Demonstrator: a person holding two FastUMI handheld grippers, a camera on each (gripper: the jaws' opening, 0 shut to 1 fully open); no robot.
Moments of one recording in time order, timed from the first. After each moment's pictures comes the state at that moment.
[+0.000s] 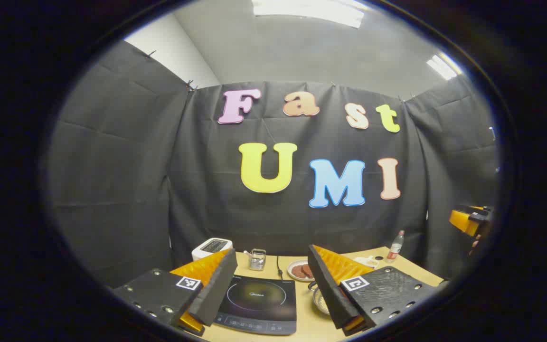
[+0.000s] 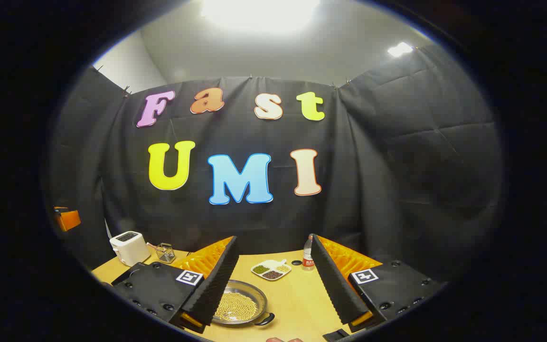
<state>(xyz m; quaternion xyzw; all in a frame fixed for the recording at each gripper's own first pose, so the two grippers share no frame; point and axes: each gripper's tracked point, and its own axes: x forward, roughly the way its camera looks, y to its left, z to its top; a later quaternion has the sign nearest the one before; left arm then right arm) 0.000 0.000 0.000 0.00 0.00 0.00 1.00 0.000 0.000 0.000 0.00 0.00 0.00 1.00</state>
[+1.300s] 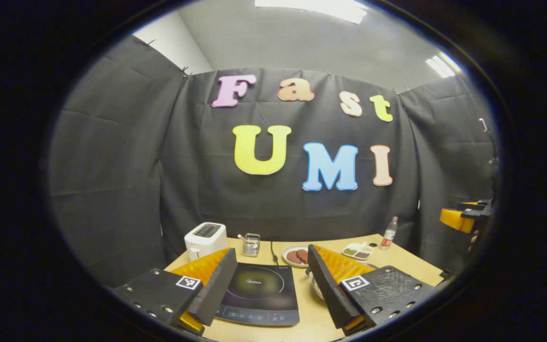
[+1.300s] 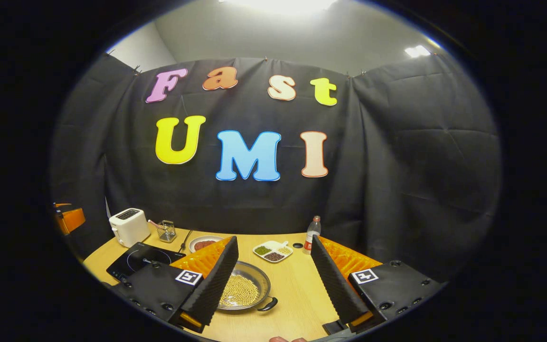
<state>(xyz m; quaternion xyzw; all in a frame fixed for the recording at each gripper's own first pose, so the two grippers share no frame) -0.004 0.012 -0.062 -0.01 0.04 -0.03 1.00 -0.009 0.025 -0.048 -0.04 0.08 0.01 1.00</state>
